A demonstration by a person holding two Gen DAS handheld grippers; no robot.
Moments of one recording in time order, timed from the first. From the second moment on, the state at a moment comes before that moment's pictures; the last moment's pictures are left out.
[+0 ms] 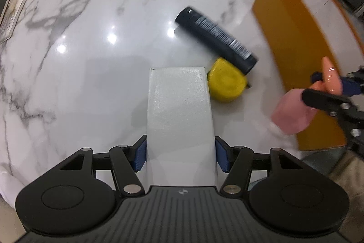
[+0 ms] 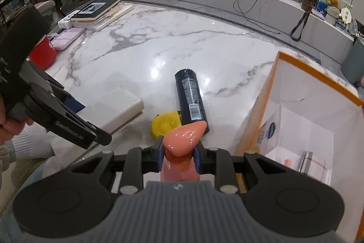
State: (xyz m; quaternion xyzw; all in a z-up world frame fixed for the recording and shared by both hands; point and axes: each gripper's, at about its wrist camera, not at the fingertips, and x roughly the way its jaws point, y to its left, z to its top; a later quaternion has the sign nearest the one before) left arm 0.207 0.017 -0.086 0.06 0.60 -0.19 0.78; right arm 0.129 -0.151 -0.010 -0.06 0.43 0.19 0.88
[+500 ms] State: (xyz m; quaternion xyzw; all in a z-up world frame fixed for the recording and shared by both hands) left arm 0.189 -0.014 -0.002 0.01 0.53 -0.25 0.81; right arm 0.116 -0.176 0.053 -0.07 0.37 0.19 0.91
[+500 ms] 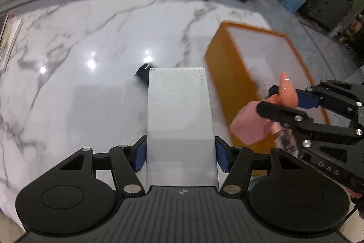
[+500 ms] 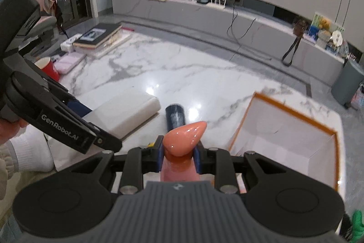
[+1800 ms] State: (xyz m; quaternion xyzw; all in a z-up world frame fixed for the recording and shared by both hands) left arm 0.243 -0.245 -0.007 0.18 0.43 -0.38 0.80; right arm 0.173 -0.343 0.014 -0.06 0.40 0.09 0.91
